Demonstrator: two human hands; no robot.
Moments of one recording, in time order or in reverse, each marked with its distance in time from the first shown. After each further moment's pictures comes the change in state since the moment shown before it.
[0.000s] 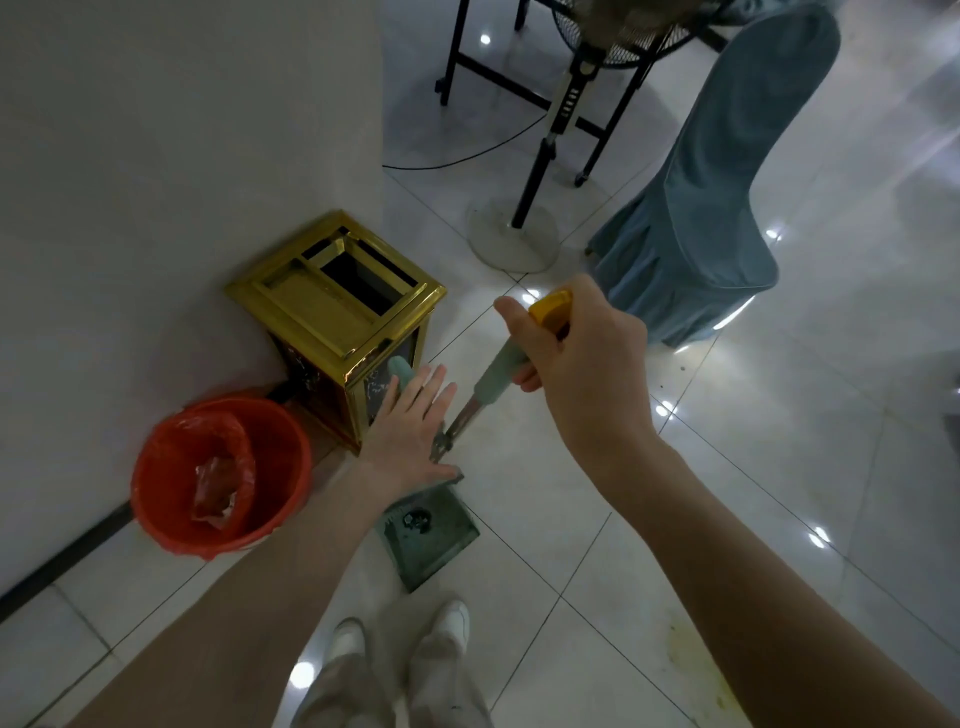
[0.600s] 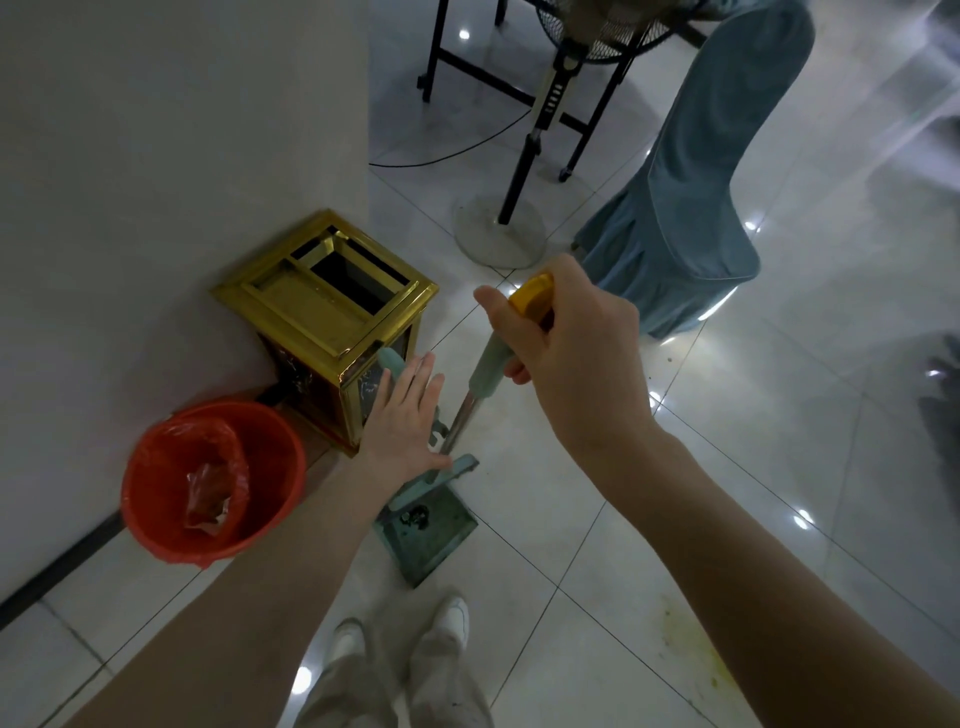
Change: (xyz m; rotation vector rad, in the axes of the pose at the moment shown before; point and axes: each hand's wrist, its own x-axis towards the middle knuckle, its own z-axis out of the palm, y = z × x) left_hand 0.010 -0.004 -0.002 -0.005 -0.021 -0.055; right_hand -0.004 -0.026 -0.006 -0.102 -0.027 -0.063
